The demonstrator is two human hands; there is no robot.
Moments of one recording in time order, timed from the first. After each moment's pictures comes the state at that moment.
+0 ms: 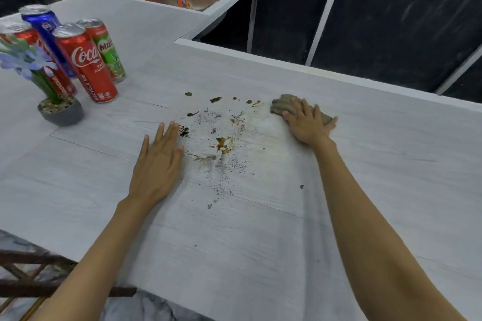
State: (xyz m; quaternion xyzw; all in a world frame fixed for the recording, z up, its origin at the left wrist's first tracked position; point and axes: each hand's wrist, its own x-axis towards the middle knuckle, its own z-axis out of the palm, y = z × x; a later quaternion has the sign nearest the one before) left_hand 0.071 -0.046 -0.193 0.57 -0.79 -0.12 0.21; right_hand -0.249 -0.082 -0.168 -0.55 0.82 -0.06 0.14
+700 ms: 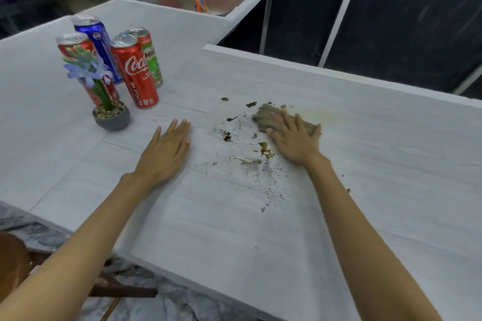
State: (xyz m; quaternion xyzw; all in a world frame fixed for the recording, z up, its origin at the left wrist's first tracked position) left_hand 0.156 -0.100 -0.183 0.54 -0.82 -0.14 0.11; right_hand -0.136 -0.076 -0.174 -0.65 0.75 -0.03 0.11
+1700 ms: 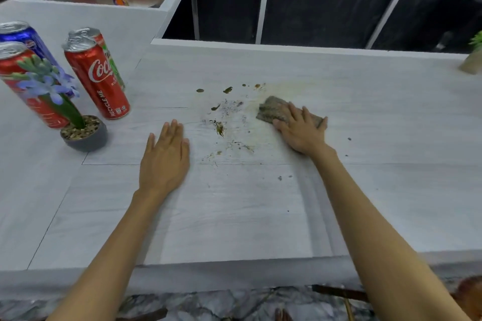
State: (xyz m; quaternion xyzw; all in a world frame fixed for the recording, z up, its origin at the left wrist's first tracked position) left_hand 0.163 -0.105 -0.193 0.48 -0.86 -0.11 0.12; right_hand -0.105 -0.013 -0.170 -0.47 0.87 -0.05 0.12
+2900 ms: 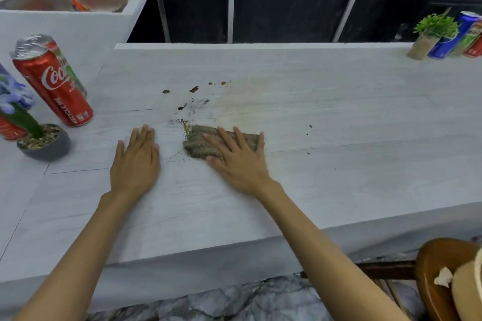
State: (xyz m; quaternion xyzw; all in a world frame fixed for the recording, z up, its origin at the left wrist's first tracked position) left_hand 0.161 -0.095 -0.190 0.47 -0.87 -0.12 0.10; right_hand -0.009 0.034 -0.177 -0.59 0.80 -0.06 0.07
